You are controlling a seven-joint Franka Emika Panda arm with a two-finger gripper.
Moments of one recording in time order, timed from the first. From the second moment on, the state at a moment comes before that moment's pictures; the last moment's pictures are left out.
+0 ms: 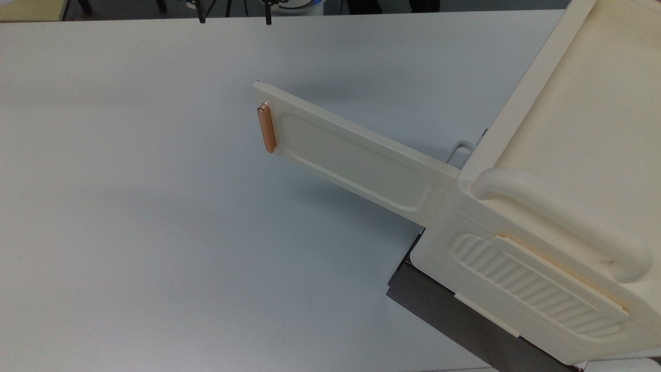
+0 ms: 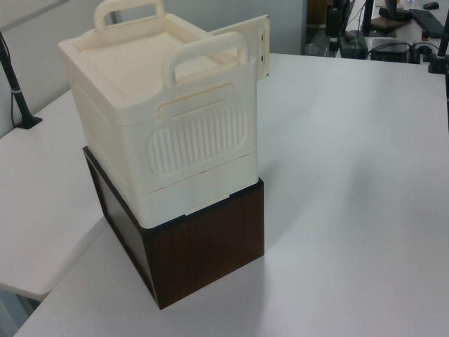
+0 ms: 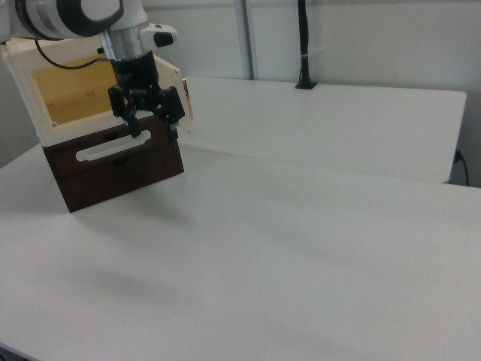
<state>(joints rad) 0.00 0.03 -0.01 -1.54 -0.06 1.57 -0.07</state>
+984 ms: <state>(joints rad) 0.00 0.03 -0.01 -1.54 -0.06 1.57 -0.07</state>
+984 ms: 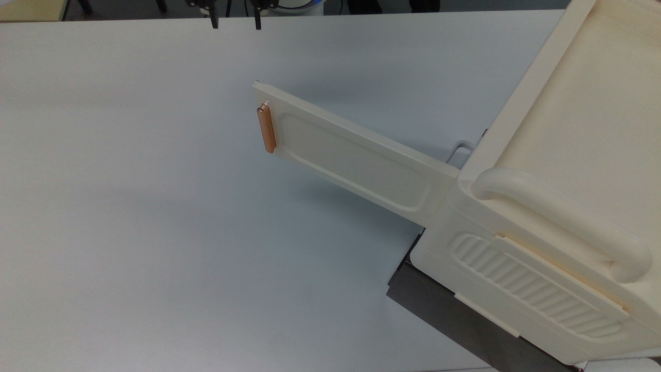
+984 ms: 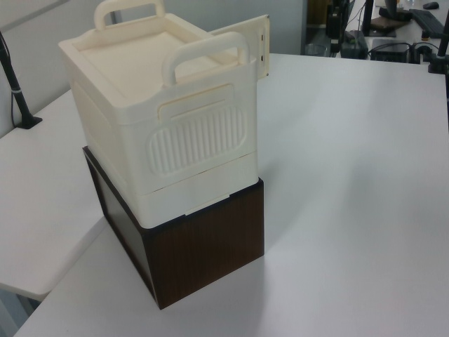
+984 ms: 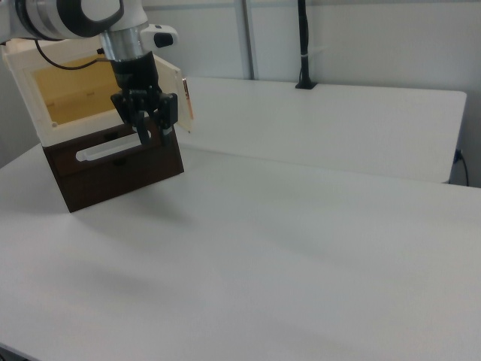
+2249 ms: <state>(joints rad) 0.00 0.11 -0.01 -1.44 0.03 2.14 -0.06</state>
